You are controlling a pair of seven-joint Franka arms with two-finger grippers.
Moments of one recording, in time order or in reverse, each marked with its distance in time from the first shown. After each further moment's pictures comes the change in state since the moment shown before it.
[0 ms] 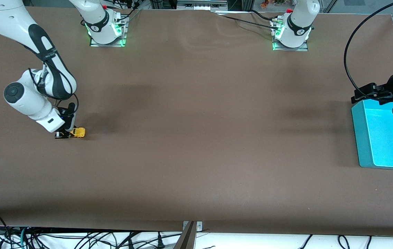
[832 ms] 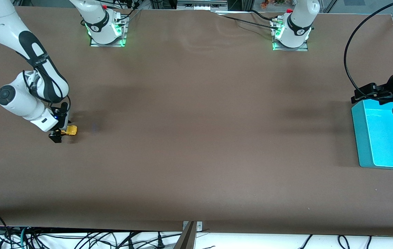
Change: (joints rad) left arm 0.000 0.000 0.000 0.000 0.000 0.000 0.000; right arm -0.104 0.075 0.058 0.029 0.000 -0.019 -0.086
